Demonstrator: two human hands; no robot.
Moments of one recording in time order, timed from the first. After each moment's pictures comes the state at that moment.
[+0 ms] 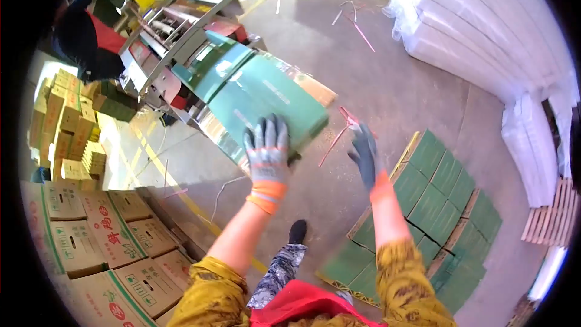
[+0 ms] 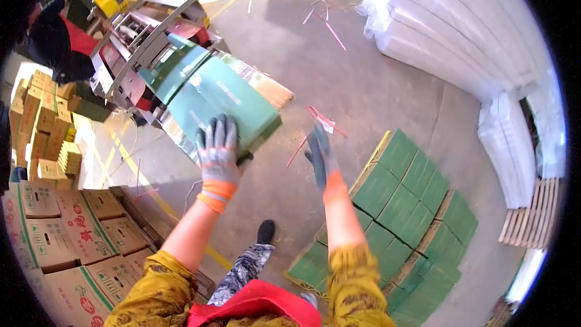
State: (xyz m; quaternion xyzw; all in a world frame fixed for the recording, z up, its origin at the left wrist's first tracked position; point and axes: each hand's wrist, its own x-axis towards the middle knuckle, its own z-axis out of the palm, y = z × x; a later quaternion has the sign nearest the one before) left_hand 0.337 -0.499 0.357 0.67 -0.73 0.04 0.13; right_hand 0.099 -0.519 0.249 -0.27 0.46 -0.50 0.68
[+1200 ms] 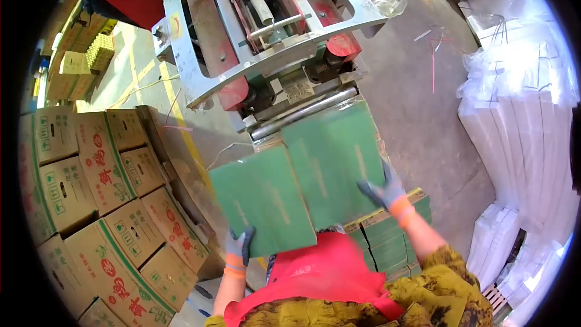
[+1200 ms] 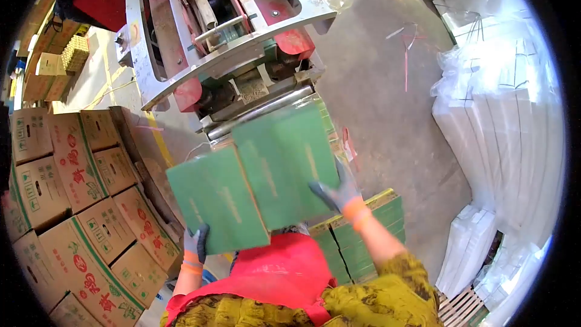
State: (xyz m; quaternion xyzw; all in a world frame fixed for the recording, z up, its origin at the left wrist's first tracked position) left_hand 0.497 -0.388 0.335 0.73 0.04 -0.41 0.54; right_hand 0.267 -0.737 0.370 -0.70 0.48 -0.06 0.52
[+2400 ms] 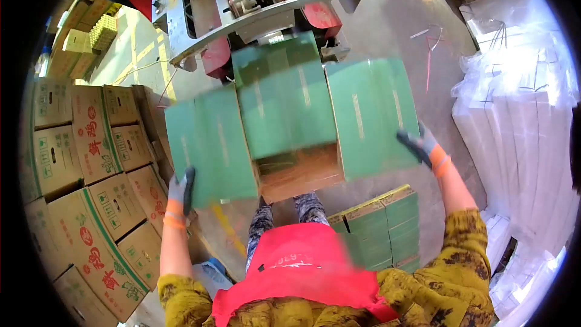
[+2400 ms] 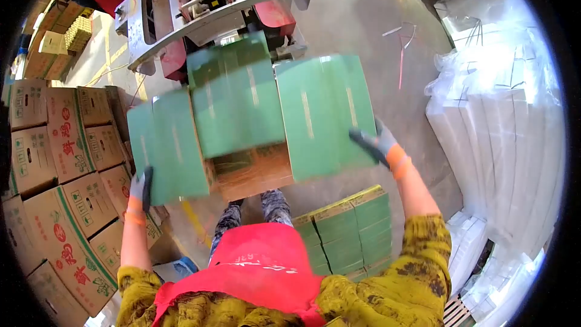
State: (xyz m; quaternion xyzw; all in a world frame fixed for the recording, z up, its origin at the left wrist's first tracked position) left_hand 0.571 -0.421 0.371 0.75 0.04 -0.45 0.48; right_hand 0.174 -0.844 0.393 -0.56 0.52 0.00 0.64
